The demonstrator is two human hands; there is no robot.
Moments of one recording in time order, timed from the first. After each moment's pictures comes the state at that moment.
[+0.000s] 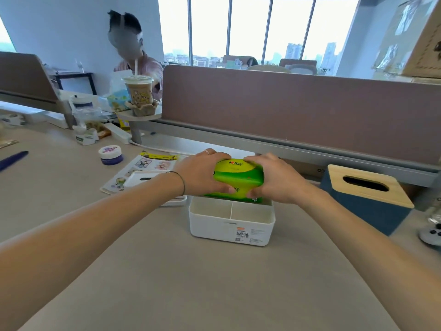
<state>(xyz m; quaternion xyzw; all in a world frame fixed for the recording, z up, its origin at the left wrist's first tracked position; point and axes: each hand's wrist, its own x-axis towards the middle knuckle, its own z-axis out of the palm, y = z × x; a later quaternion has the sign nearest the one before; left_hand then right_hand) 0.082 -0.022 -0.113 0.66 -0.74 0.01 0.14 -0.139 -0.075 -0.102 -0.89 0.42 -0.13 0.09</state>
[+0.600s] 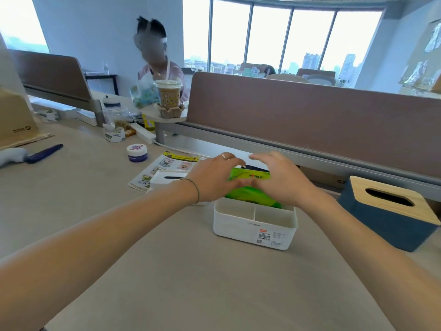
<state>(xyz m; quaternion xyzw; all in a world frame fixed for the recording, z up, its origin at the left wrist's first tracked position) 0.092 0.017 -0.110 0.66 -0.73 0.07 0.18 -0.100 -0.036 -0.084 -0.89 0.39 -0.20 0.10</state>
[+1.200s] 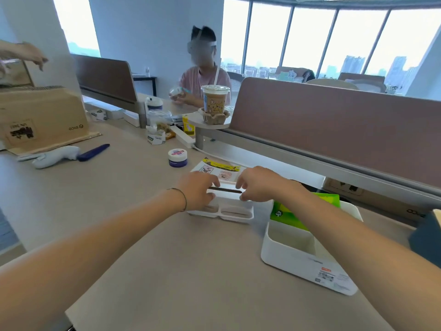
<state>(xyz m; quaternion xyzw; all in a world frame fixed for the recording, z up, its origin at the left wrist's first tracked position) 0.241 0.040 -0.146 0.78 -0.61 -0.03 0.10 0.075 -0.063 -0.097 -0.94 0.32 0.05 0.04</state>
